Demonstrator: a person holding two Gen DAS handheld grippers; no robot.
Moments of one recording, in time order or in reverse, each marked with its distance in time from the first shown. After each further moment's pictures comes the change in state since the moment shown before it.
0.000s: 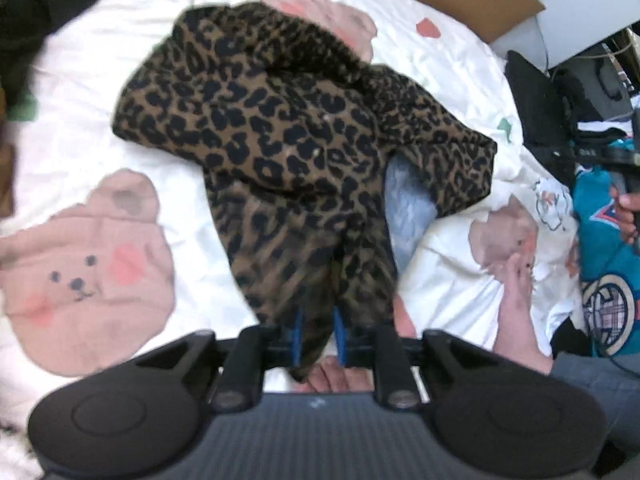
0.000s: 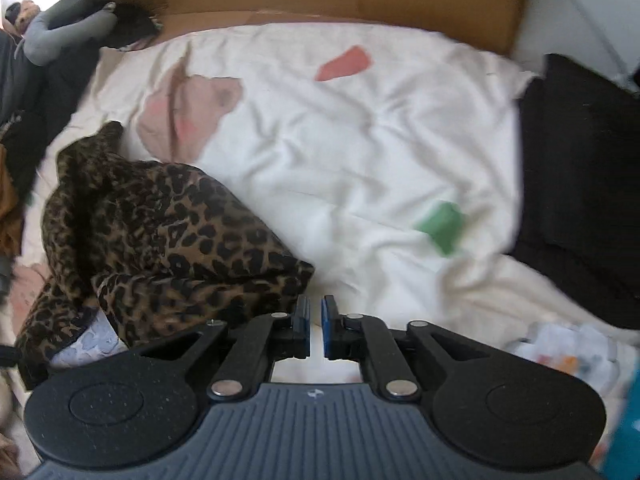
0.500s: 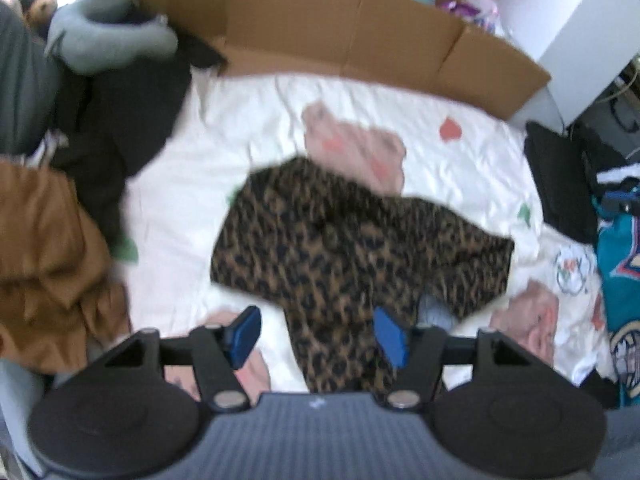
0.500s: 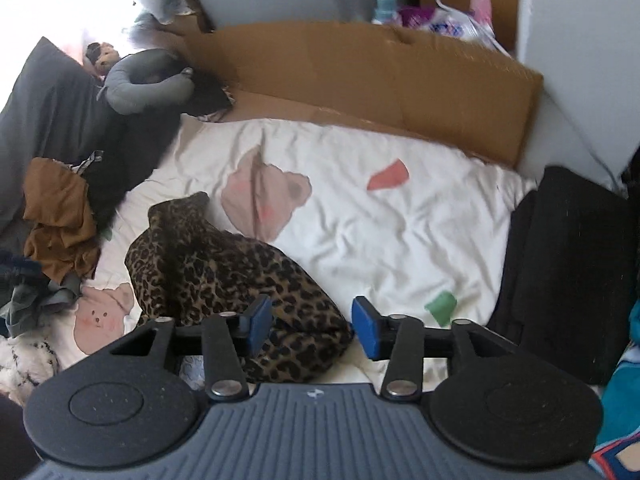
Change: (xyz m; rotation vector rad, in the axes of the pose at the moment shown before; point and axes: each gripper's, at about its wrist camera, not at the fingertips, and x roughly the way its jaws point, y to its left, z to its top) left arm -0.109 -0.017 0.080 0.070 -0.202 0.188; right arm -0.129 0.037 0.031 -0.111 -0.177 0.105
